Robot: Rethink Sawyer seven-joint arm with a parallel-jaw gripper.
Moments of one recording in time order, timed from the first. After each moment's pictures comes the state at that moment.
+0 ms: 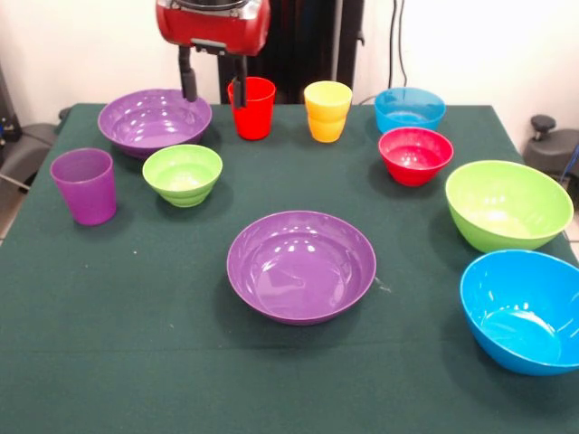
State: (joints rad) arm -0.50 -0.81 0.13 1.69 -0.18 0.76 1.73
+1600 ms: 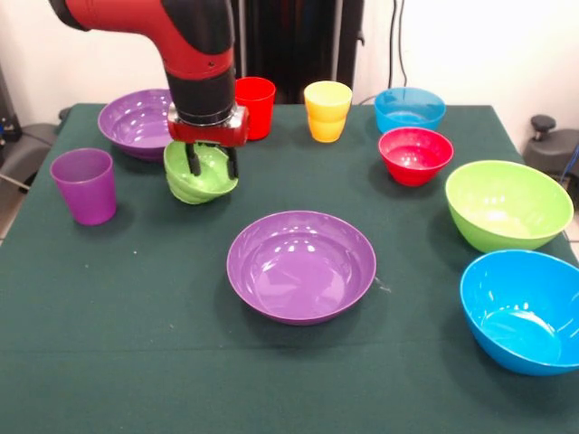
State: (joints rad) arm -0.64 -0.49 0.16 1.77 -0.38 0.44 1.73
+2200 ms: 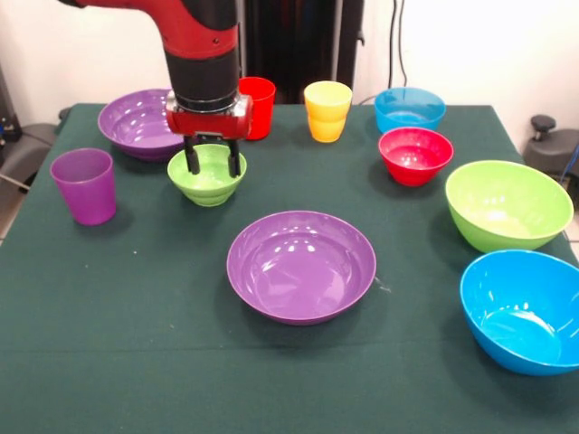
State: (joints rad) arm -0.63 -0.58 0.20 1.77 -0.37 0.46 1.73
